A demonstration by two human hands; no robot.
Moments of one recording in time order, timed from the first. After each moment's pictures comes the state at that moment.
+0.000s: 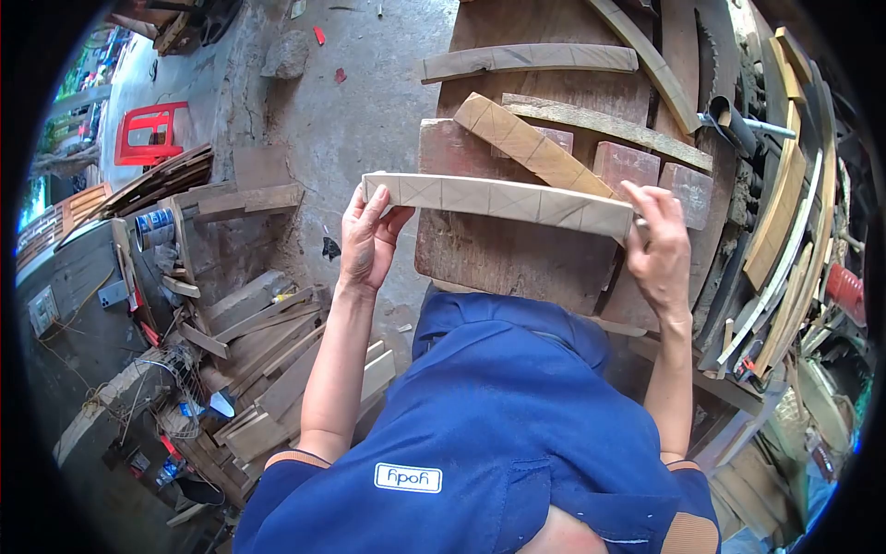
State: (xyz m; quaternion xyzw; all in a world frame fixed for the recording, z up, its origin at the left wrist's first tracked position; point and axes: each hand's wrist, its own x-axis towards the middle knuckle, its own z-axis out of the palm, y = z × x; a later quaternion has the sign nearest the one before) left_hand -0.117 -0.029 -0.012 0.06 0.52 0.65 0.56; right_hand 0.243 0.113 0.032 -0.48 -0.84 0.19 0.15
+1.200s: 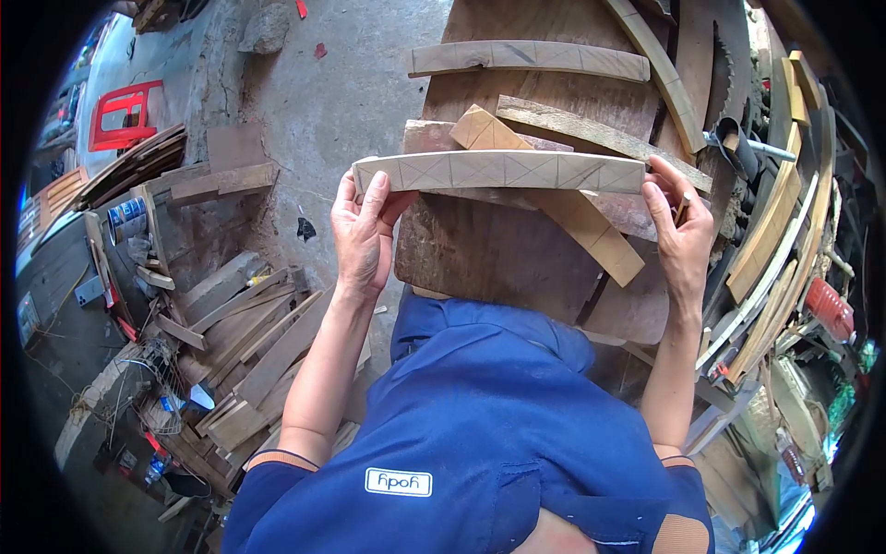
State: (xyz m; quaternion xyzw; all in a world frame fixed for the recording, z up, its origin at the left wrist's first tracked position) left_hand -0.088 0.006 -0.008 0.07 0.57 0.65 0.49; right_hand 0.240 0.167 0.029 -0.57 -0.65 0.45 0.23
